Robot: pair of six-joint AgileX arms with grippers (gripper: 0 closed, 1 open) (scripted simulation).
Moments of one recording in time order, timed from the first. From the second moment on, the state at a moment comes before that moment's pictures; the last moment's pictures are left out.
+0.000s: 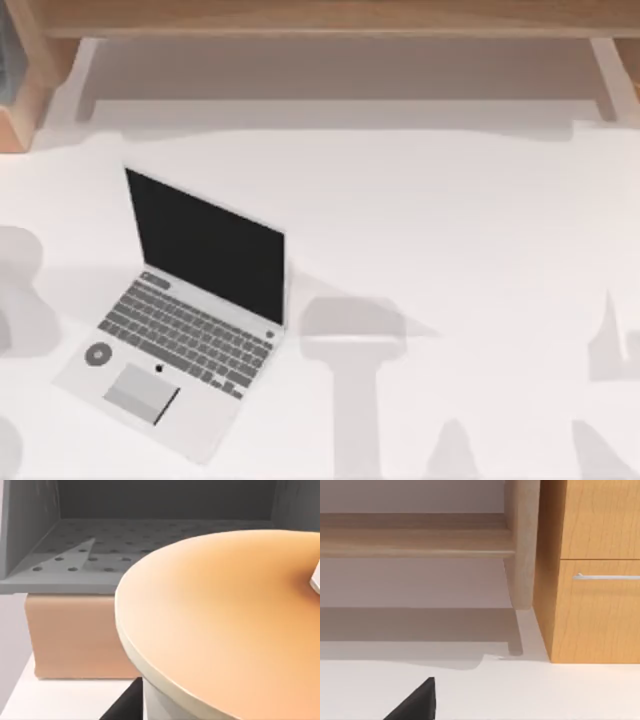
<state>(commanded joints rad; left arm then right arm) 0.59 2.00 0.52 1.34 0.63 0.08 0.00 0.00 0.00 0.00 0.00 0.00</state>
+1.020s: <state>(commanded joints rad) 0.59 1.94 0.52 1.29 0.63 0.08 0.00 0.00 0.00 0.00 0.00 0.00</state>
